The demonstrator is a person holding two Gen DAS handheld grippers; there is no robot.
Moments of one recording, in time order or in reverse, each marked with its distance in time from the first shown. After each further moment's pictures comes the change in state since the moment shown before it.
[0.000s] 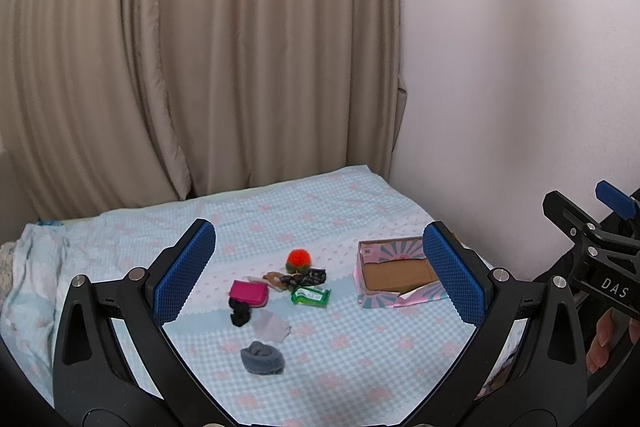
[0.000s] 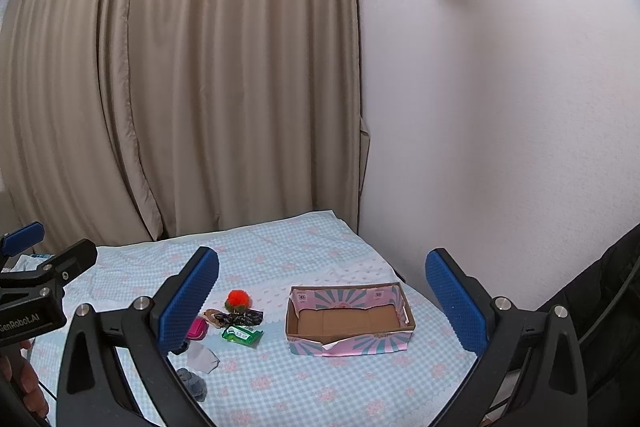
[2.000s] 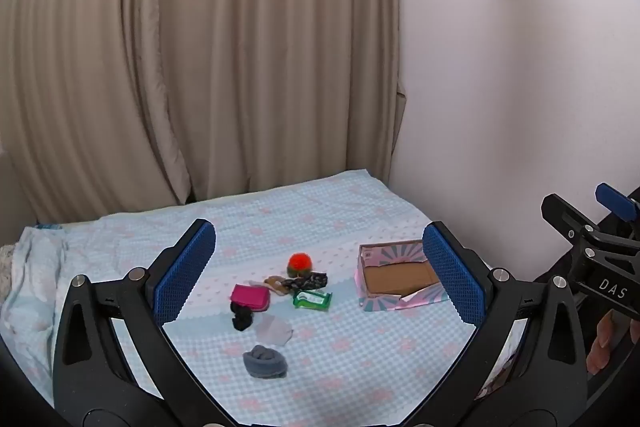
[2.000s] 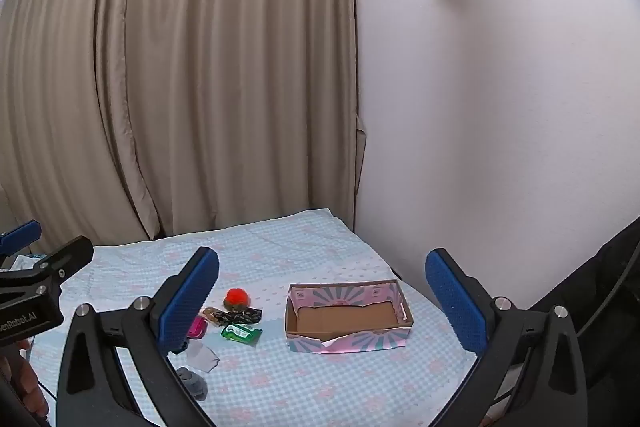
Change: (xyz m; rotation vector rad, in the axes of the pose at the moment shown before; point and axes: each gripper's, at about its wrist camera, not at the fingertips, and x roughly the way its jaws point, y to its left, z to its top) left arm 0.001 0.008 0.002 -0.037 0.044 -0.029; right arm -0.005 0.008 0.009 0.000 0.010 -0.026
